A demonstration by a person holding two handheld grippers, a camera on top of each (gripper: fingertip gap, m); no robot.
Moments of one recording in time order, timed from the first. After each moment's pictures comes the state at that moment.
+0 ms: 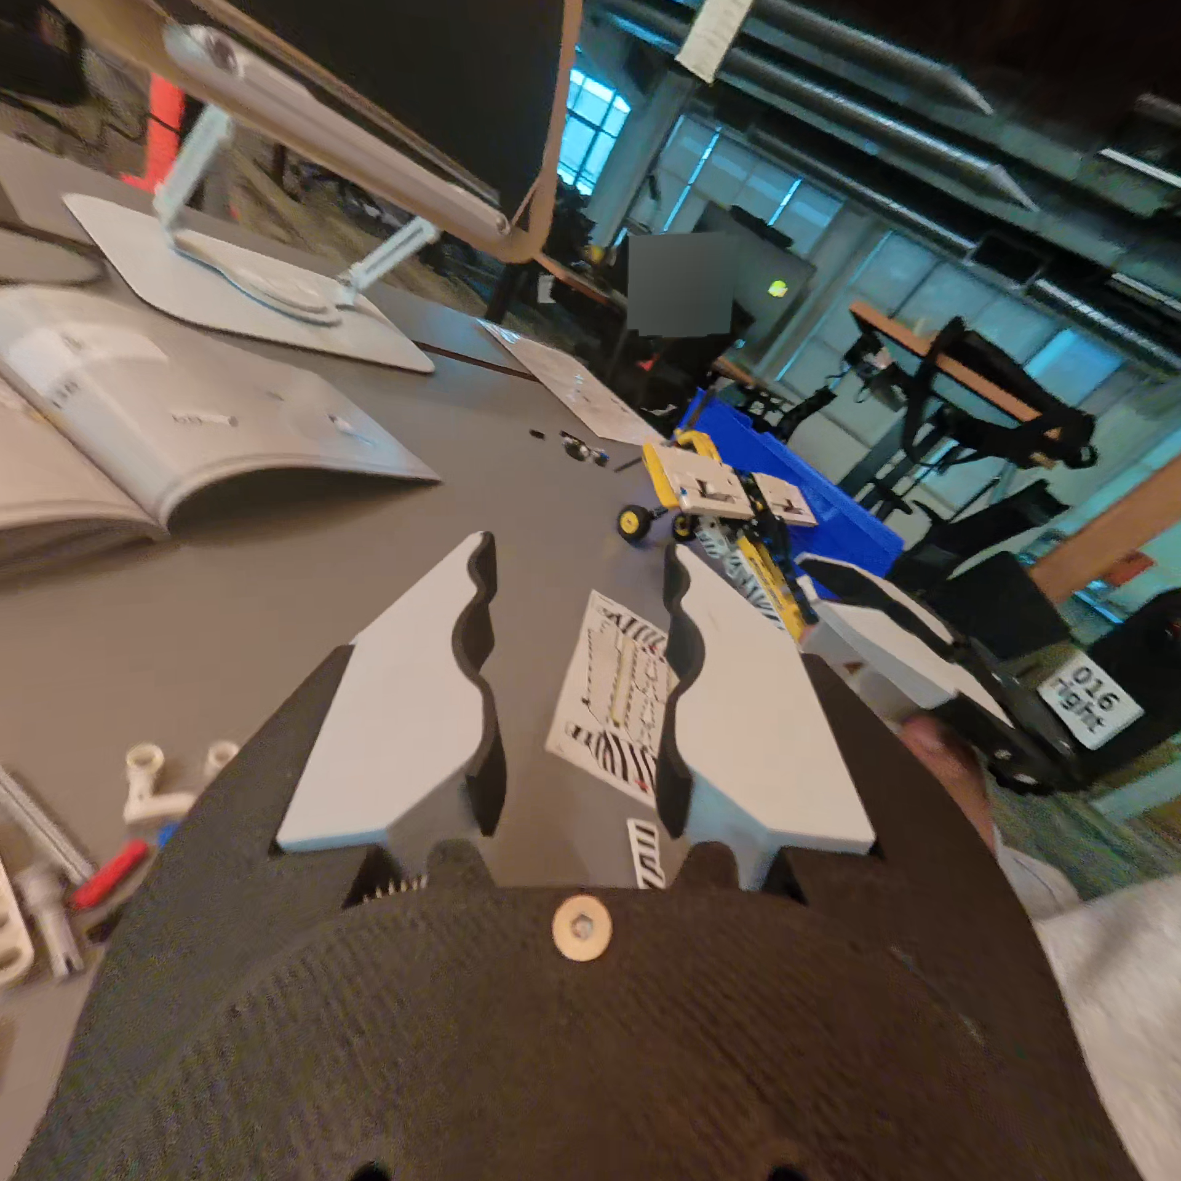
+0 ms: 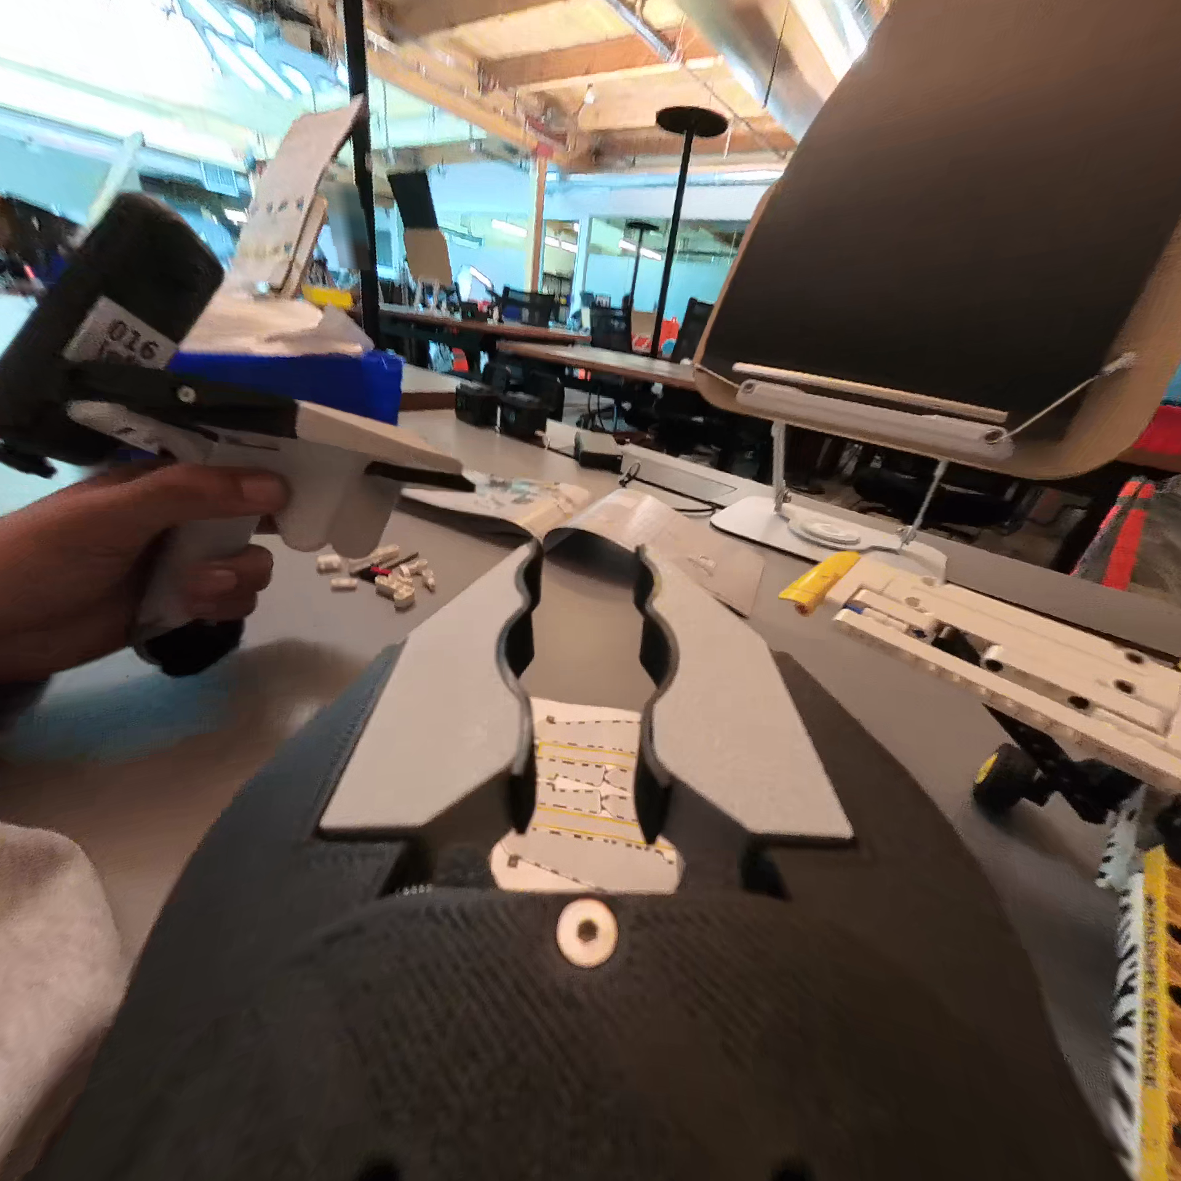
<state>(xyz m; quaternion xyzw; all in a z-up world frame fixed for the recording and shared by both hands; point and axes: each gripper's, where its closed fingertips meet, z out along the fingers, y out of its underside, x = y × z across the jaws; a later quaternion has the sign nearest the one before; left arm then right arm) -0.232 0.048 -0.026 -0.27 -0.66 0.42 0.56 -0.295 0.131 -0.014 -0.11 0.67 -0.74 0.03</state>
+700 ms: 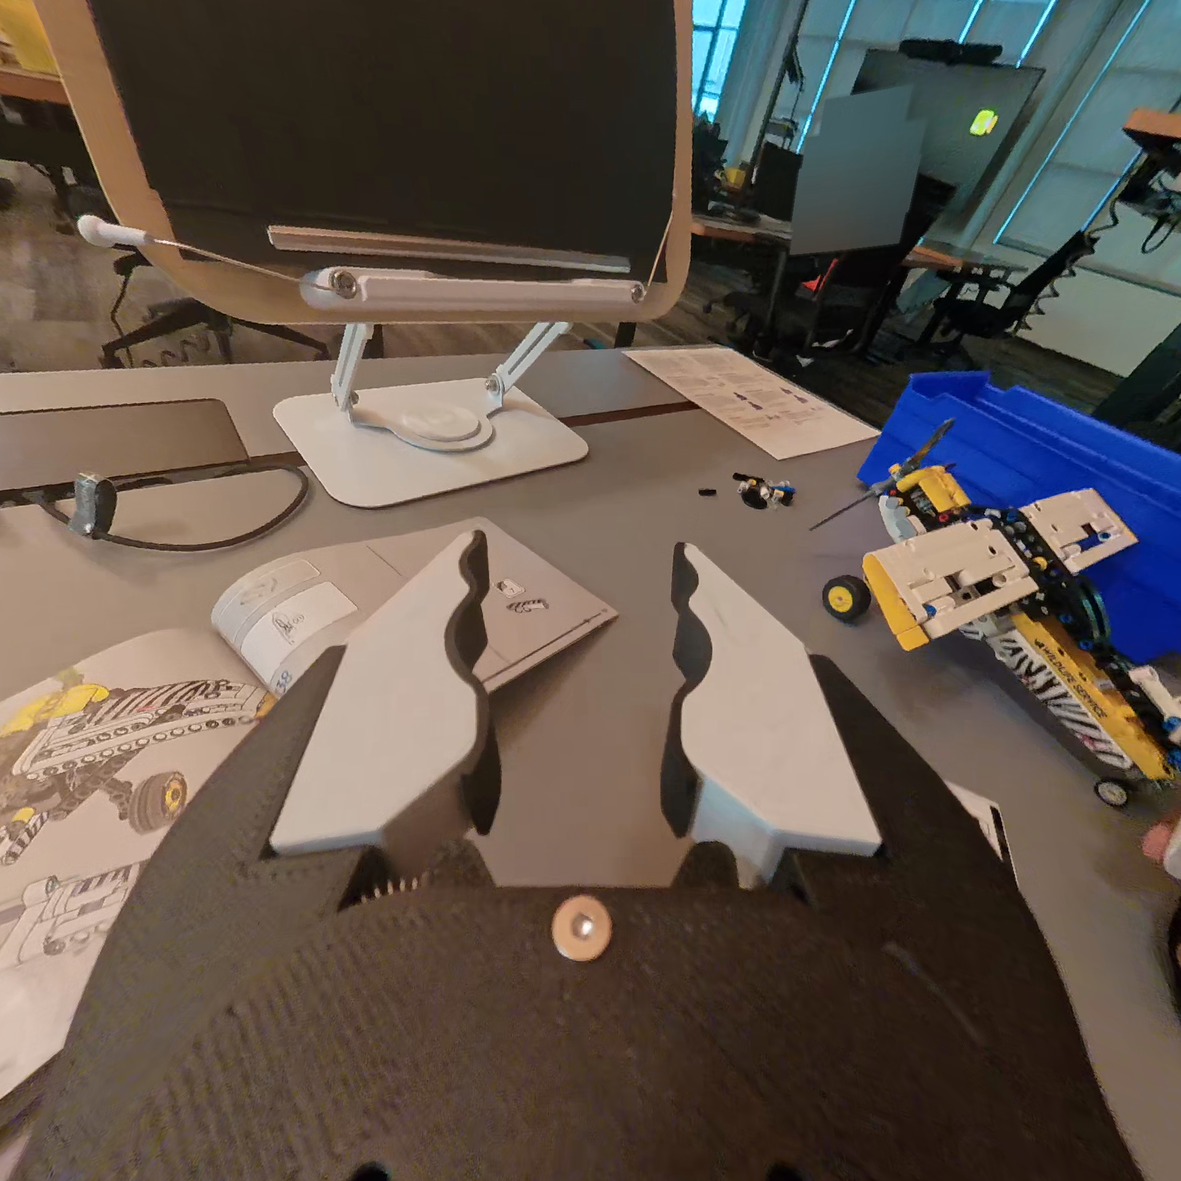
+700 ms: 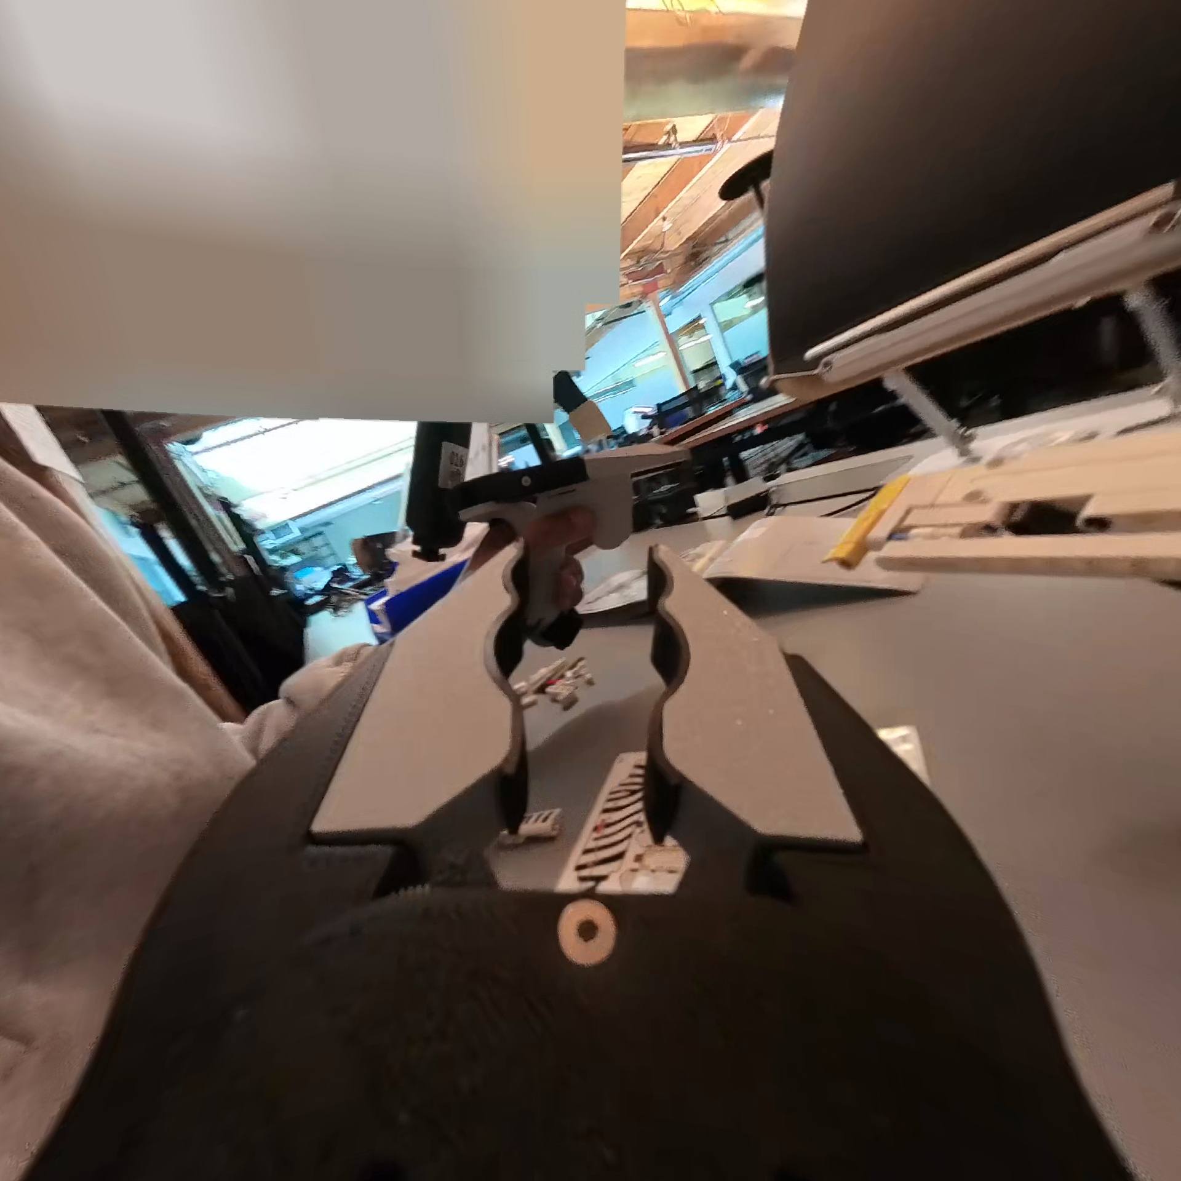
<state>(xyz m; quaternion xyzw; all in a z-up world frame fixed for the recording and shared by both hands) -0.292 -0.052 -0.006 -0.35 -0.69 0.50 0.40 -0.323 0.140 0.002 0.02 0.60 -0.73 0.33</state>
